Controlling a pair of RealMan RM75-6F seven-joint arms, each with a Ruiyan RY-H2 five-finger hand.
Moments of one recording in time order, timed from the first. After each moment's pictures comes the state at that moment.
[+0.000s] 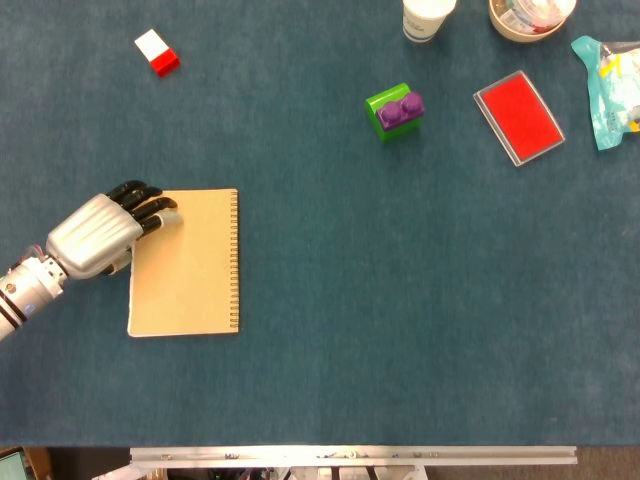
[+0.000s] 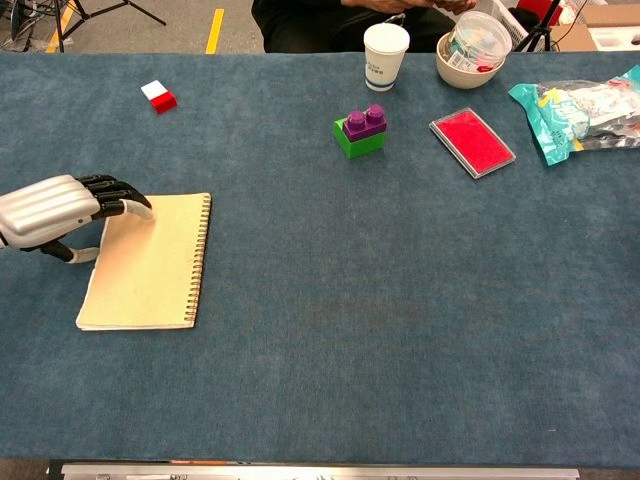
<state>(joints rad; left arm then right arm) -0.47 -1.79 0.31 -0.18 1.88 1.43 -0.72 0.07 -1.10 0.04 -1.73 -1.53 1.49 -0.19</state>
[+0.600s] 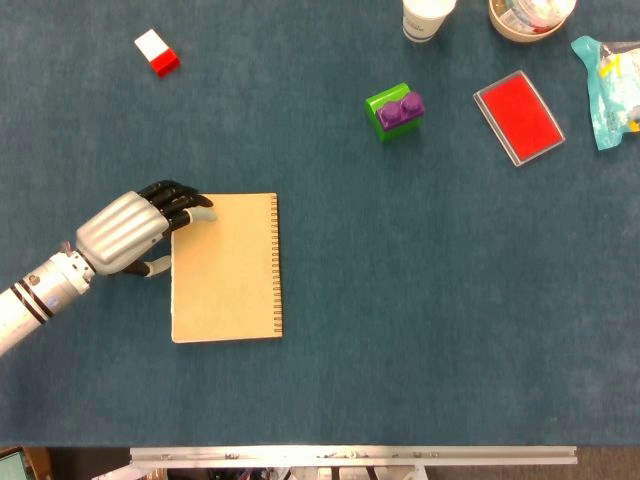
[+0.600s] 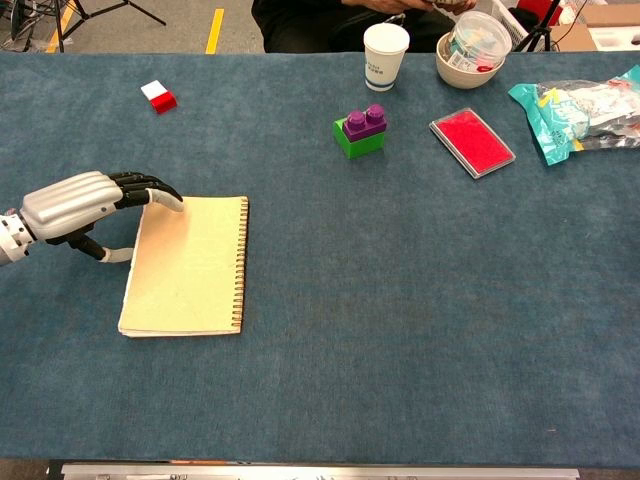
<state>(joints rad) -0.53 -1.77 0.29 -0.33 1.86 1.44 -0.86 0.07 -1.11 0.05 -1.71 -1.52 1.51 -0.16</state>
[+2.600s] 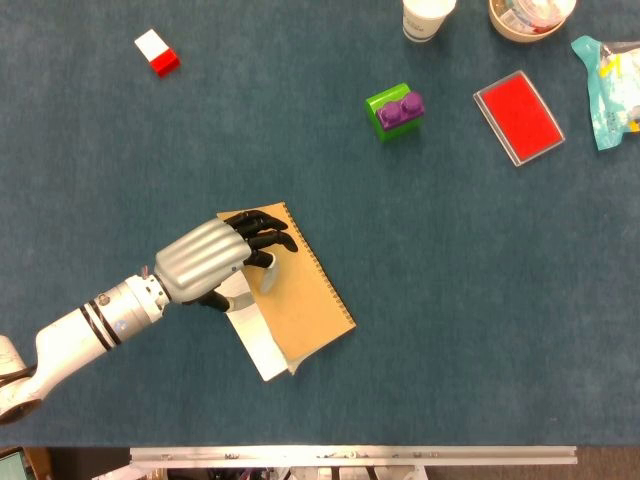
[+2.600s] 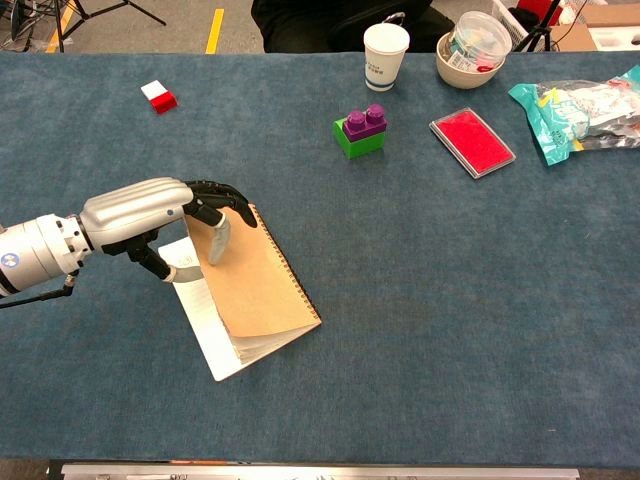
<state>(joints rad) -0.71 -1.45 0.21 -1.34 1.82 1.20 -0.50 0.06 -1.15 0.08 -1.53 -1.55 1.56 0.06</state>
